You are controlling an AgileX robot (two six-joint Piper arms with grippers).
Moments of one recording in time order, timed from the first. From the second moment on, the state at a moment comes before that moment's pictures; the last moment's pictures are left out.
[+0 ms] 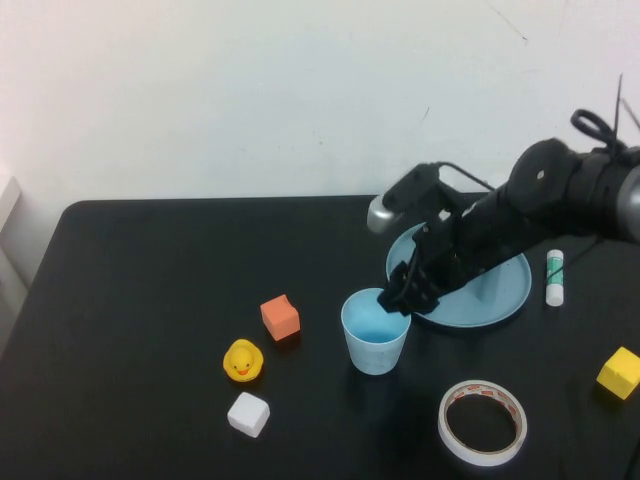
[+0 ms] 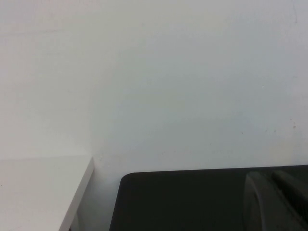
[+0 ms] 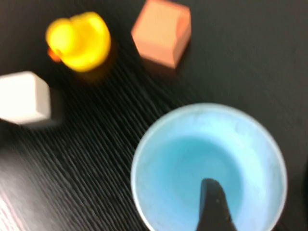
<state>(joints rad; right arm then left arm) 0.40 2.07 -1.46 0.65 0.63 -0.94 0.00 0.18 -0.16 -0.08 0.03 0.04</state>
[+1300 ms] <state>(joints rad) 0.55 1.69 -1.46 1.07 0.58 -1.25 0.00 0.18 -0.16 0.41 -0.42 -2.23</state>
